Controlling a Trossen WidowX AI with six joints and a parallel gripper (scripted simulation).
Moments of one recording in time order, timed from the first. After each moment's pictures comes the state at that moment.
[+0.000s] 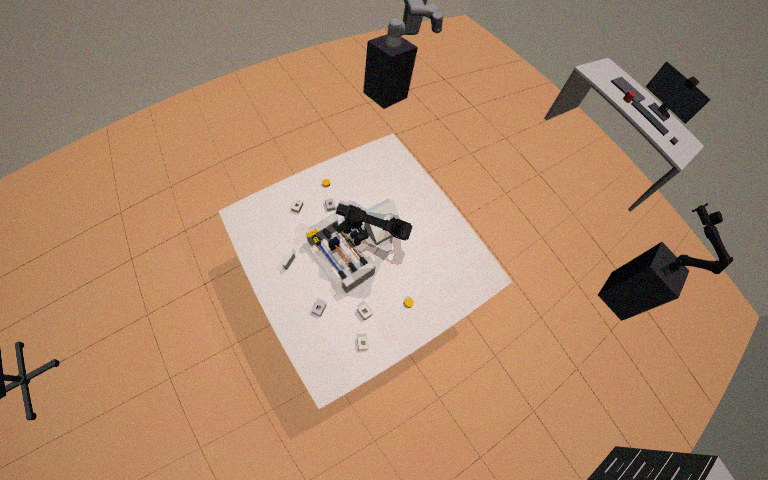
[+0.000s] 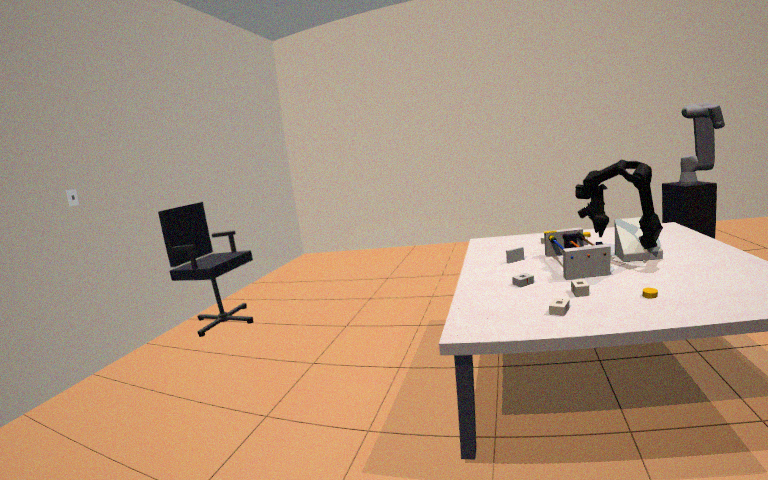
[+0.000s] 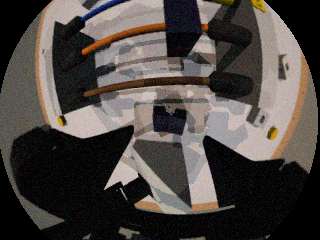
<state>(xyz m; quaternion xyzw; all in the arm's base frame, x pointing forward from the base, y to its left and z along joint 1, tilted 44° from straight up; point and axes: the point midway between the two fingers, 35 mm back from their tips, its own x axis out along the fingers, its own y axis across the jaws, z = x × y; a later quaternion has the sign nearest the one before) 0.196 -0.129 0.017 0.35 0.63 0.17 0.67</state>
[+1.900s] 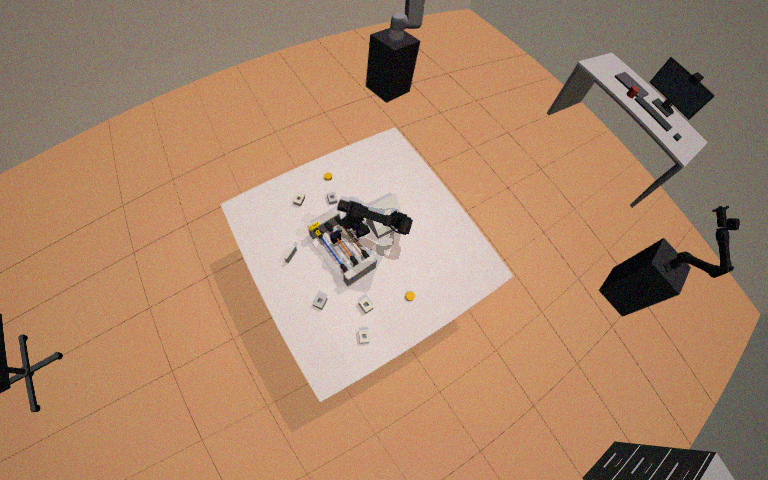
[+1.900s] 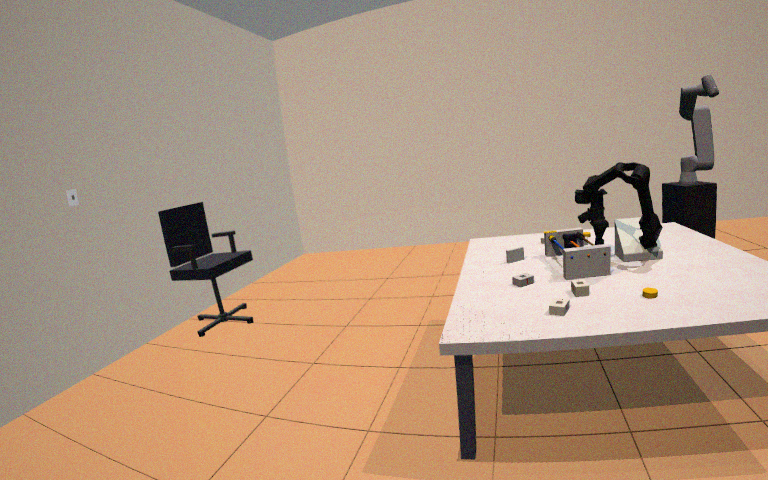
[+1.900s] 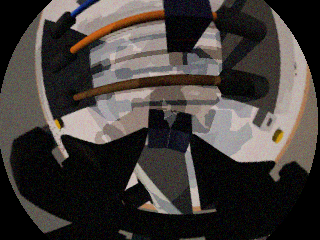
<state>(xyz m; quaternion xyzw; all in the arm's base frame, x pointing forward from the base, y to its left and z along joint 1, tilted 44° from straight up) 0.201 -0.114 0.002 0.35 0.63 0.17 0.67</state>
